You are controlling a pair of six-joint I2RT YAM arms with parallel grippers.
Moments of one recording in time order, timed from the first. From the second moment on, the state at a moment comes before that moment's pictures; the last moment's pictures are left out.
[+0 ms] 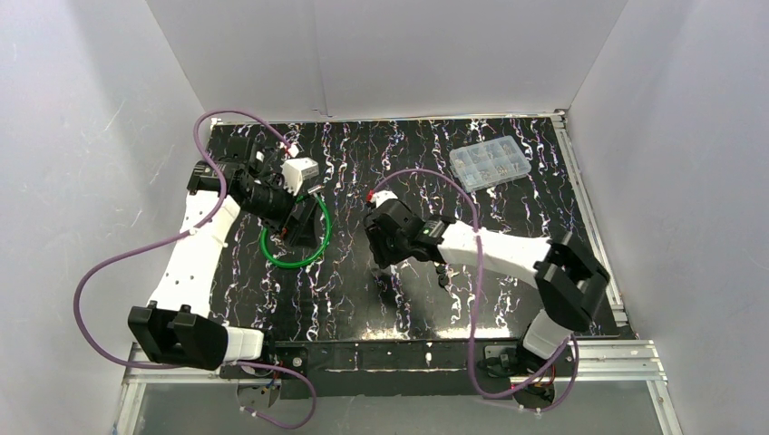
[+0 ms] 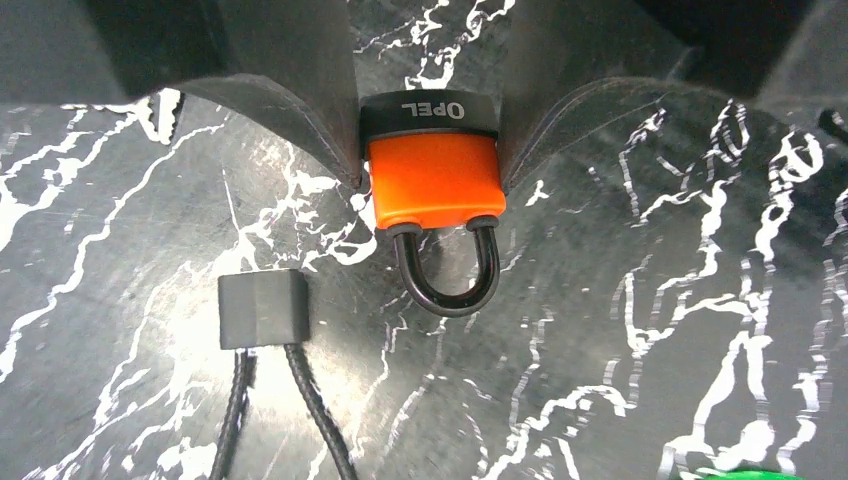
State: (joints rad) left arm -0.13 1.32 1.43 -1.38 0.58 0.47; right arm 1.02 1.65 1.15 -0.42 0.14 0.43
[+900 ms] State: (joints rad) left arm -0.15 1.22 1.30 -1.16 1.21 0.27; right arm 1.43 1.29 1.24 -0.39 0.57 0.05
